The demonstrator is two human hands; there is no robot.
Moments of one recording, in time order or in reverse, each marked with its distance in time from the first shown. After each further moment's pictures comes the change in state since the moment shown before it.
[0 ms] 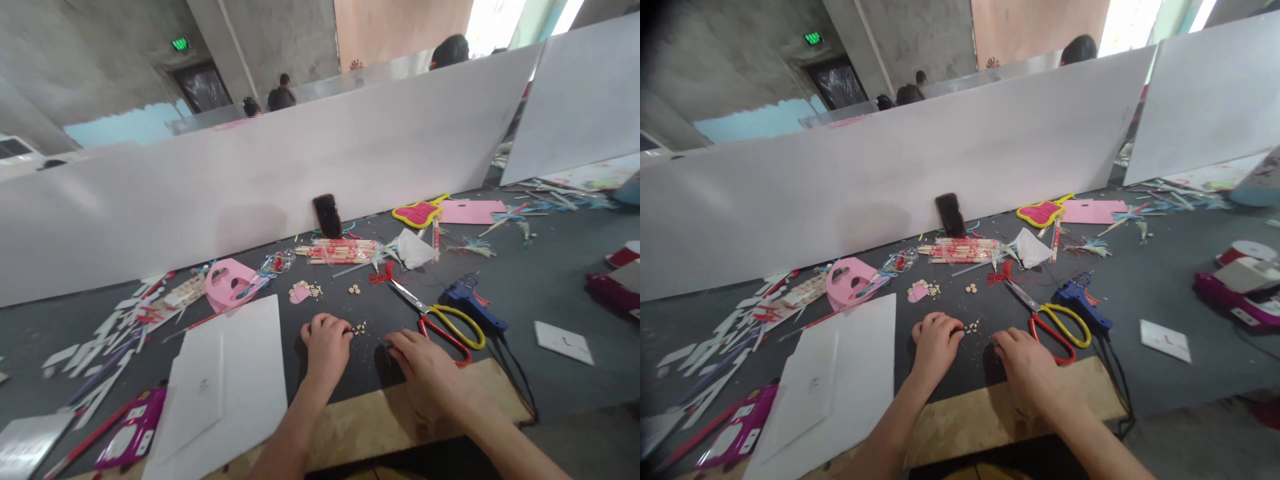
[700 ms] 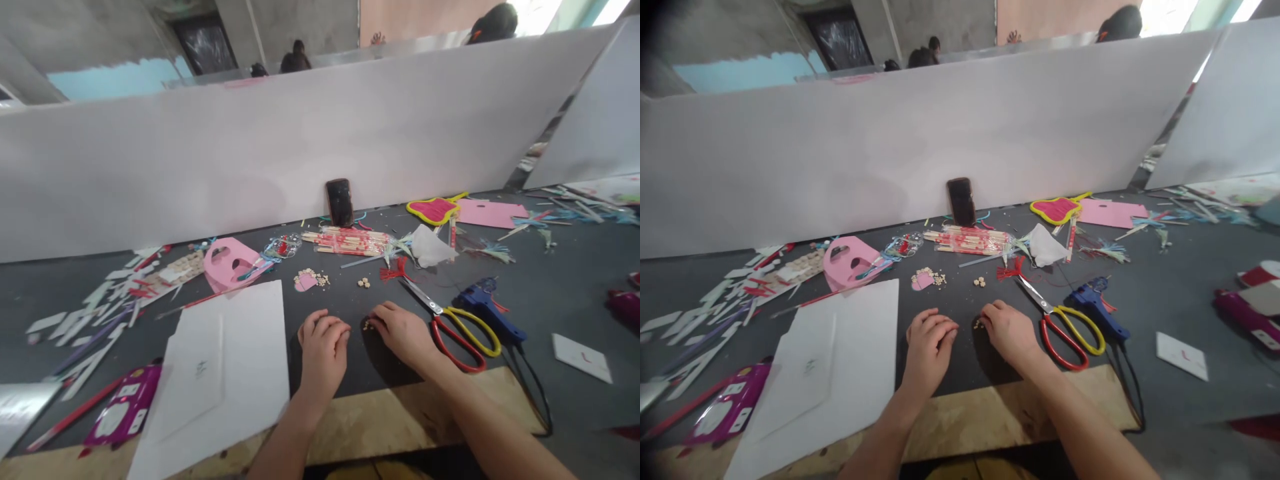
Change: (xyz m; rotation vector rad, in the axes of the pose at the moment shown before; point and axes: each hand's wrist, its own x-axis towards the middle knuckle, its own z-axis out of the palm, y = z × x) left_hand -0.024 -0.025 -0.001 -0.197 0.241 0.063; right_hand 0.067 -0.022 0.009 -0.060 -0.131 0.072
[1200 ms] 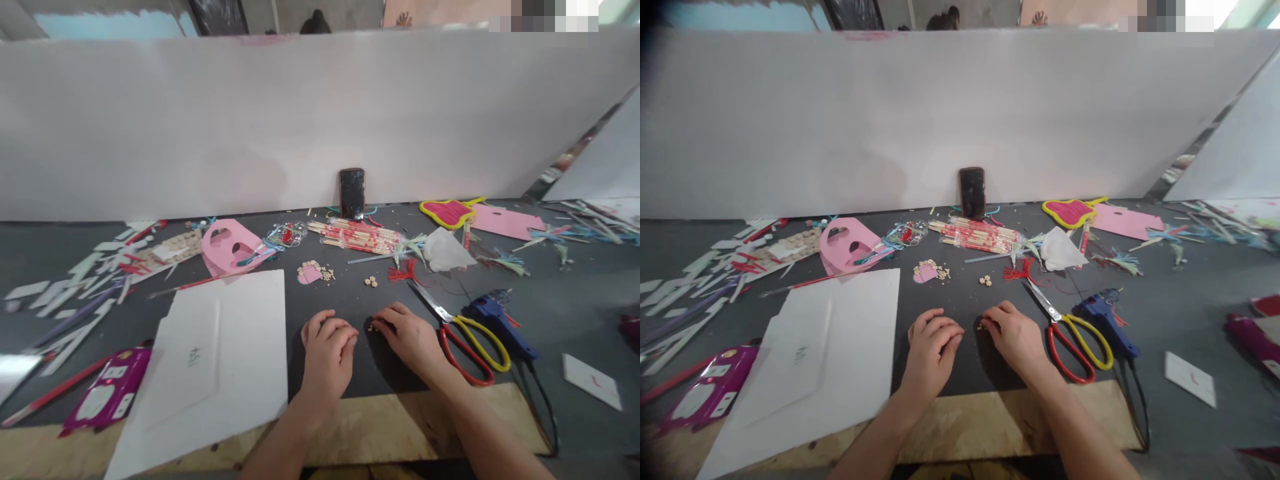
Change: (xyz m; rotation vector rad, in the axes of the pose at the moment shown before) left_hand -0.002 0.001 -0.002 -0.076 -0.019 -0.047; right_hand 0.002 0.005 0.008 0.066 0.036 -0.029
